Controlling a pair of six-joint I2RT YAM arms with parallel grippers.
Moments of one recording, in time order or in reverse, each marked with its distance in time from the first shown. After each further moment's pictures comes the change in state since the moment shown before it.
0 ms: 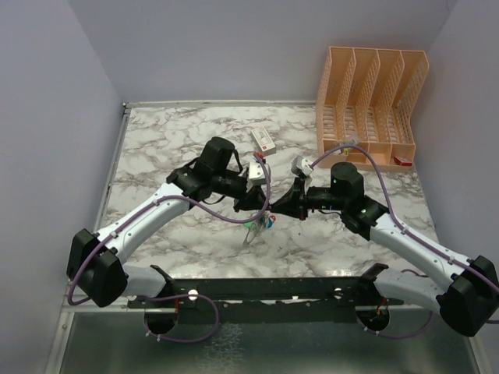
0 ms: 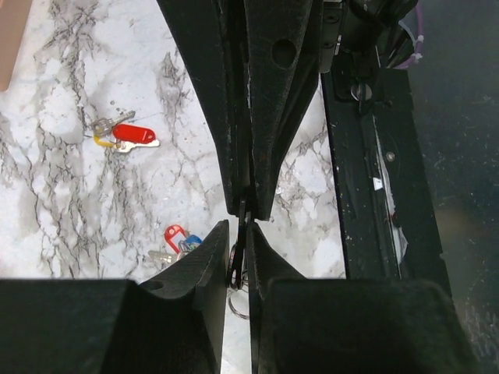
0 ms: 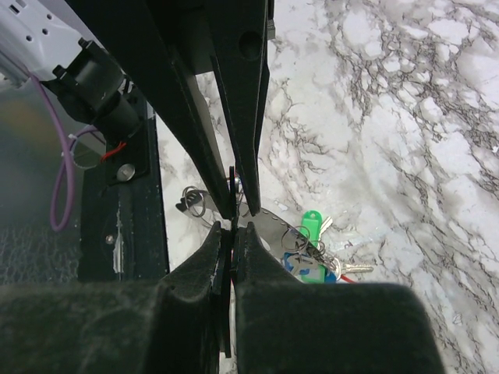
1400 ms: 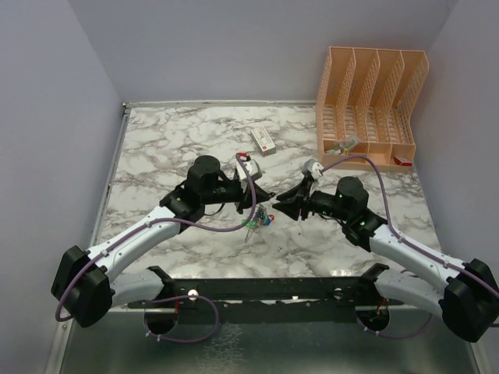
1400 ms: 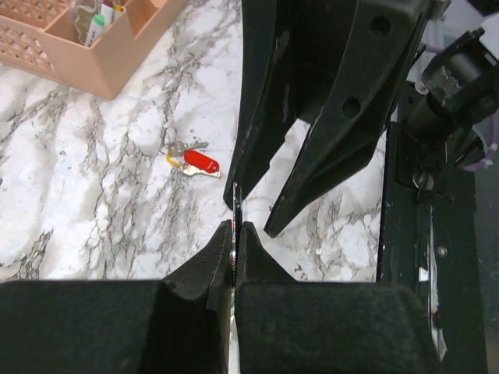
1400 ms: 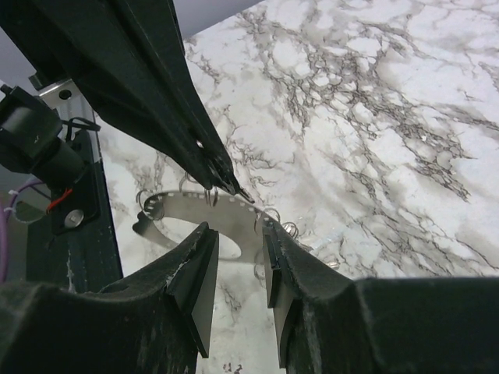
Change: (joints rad) left arm -0.031 -0.156 -0.280 0.489 -0.253 -0.357; right arm 0.000 -0.060 -0.190 0.282 0.200 0.108
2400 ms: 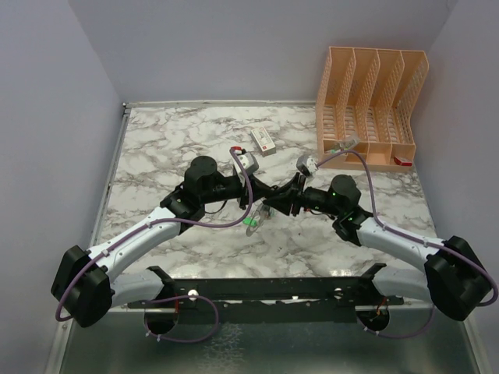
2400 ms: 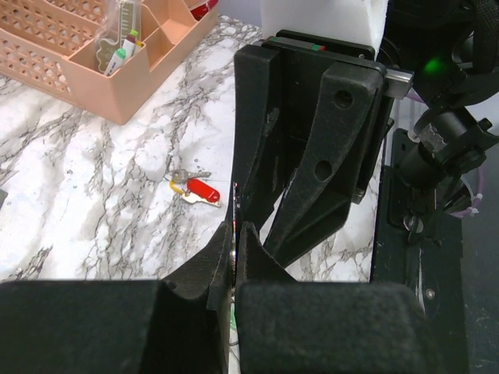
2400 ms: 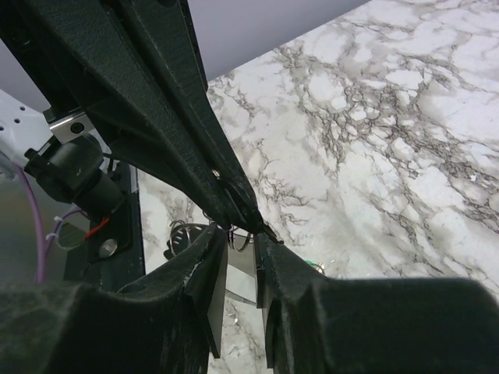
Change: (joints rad) left arm -0.002 -0.007 -0.029 0.163 -0.056 -0.156; right arm 0.016 0.183 0.000 0.298 -0.072 0.143
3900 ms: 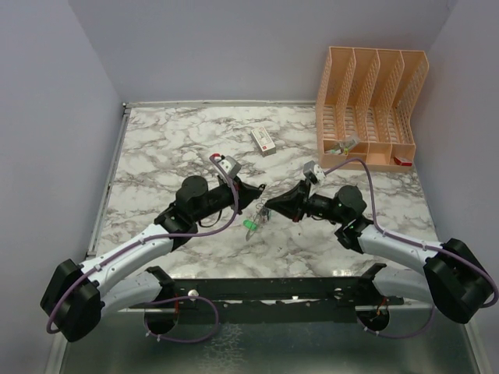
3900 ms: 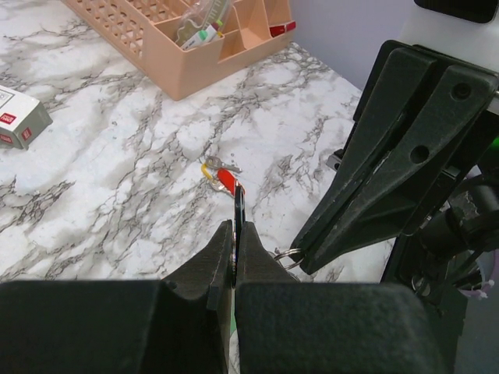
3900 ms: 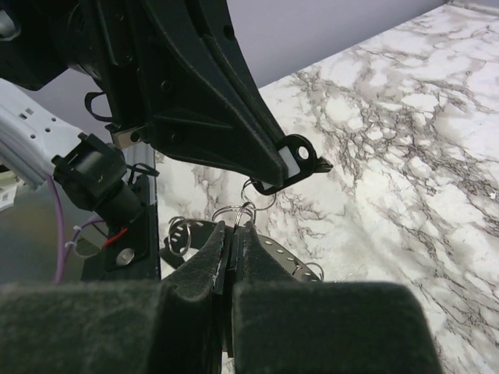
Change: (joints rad) left arm -0.020 -0.136 -0.200 0.122 -0.317 -0.215; right arm 0.006 -0.021 -0.105 0.203 0.002 0.083
